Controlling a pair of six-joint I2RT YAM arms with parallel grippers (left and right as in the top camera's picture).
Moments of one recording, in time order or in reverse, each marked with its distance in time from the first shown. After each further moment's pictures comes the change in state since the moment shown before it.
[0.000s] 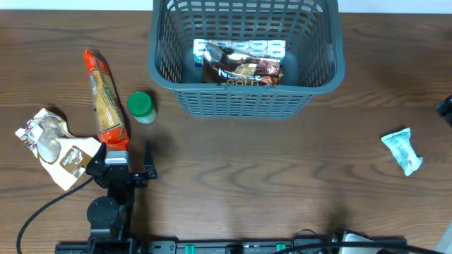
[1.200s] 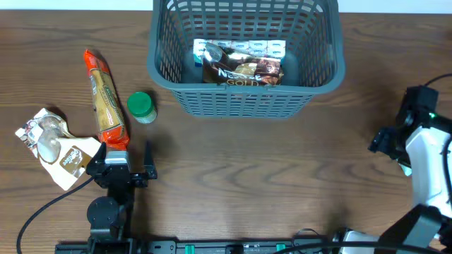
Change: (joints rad) left arm 0.000 0.000 0.000 0.000 0.000 0.000; right arm -0.097 0.106 -1.003 0.693 -0.122 -0.385
